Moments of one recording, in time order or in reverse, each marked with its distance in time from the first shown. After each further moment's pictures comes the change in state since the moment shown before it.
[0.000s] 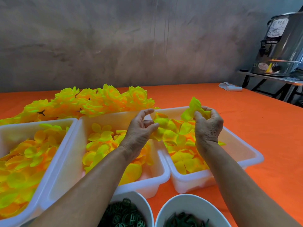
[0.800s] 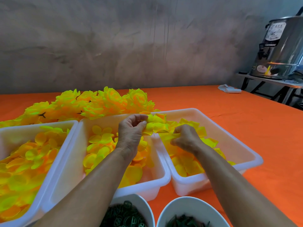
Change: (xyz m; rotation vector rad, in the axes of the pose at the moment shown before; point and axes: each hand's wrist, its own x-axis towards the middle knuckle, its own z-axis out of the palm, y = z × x) left_hand 0.006 0.000 -0.007 -0.055 0.319 0.066; right_hand -0.011 0.010 0.010 -0.913 -0.787 -0.140
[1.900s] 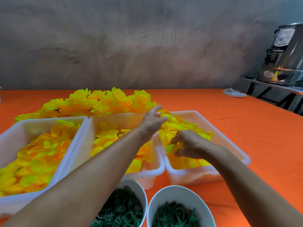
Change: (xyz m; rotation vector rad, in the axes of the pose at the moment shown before) left_hand 0.005 0.022 0.043 0.254 -0.290 -0.138; right_hand -0.052 -0.004 -0.048 -0.265 -0.238 -0.402
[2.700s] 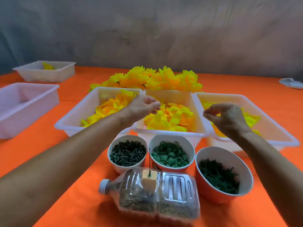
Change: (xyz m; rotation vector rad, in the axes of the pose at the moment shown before) left_hand -0.152 0.013 -0.150 0.394 0.127 -0.035; right_hand -0.039 -0.075 0.005 0.269 0.499 -0.057
